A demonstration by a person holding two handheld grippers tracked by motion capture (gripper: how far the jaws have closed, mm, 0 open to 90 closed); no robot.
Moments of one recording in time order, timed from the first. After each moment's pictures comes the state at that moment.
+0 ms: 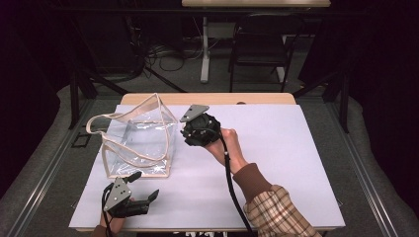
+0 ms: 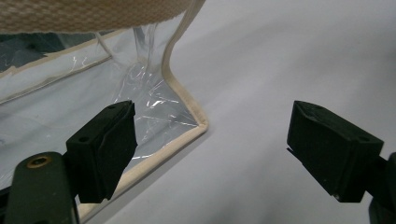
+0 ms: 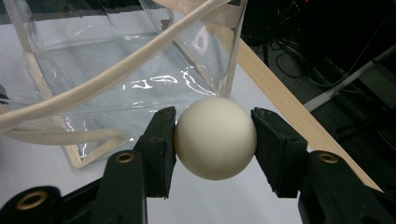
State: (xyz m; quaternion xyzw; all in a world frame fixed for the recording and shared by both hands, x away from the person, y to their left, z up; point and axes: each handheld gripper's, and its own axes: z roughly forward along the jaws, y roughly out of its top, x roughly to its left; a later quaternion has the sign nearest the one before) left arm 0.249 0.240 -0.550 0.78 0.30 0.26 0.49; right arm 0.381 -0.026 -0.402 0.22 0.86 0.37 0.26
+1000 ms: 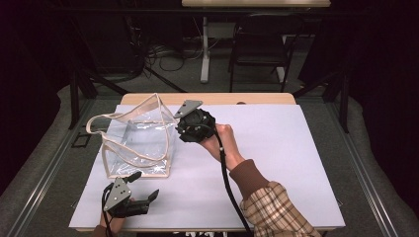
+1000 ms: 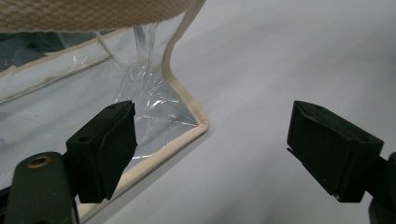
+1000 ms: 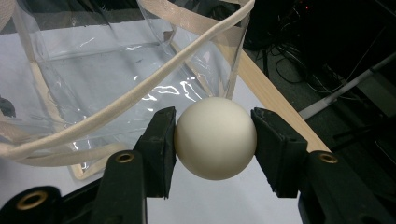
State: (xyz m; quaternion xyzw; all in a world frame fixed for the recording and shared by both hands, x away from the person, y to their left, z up) left arm 0.250 0.240 -0.550 0.78 0.30 0.26 0.49; right arm 0.382 -0.013 -0.388 0.21 0.86 0.37 0.27
